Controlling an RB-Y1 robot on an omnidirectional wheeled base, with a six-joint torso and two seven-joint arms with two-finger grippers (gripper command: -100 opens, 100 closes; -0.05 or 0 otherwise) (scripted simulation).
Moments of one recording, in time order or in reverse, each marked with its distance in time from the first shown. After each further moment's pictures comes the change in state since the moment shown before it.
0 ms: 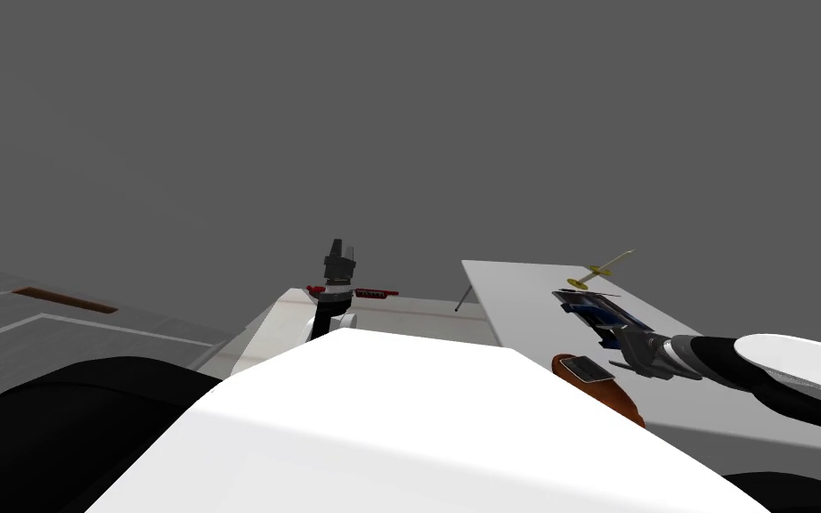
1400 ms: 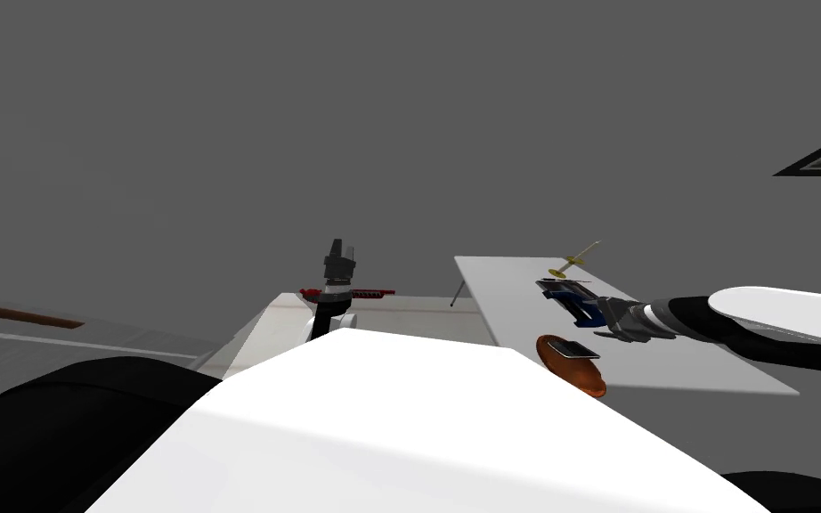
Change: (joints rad) left arm 0.000 0.000 0.000 0.000 0.000 0.000 0.000; right arm -0.028 -0.125 -0.106 0.016 -0.048 -0.117 -0.057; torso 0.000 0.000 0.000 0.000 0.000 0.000
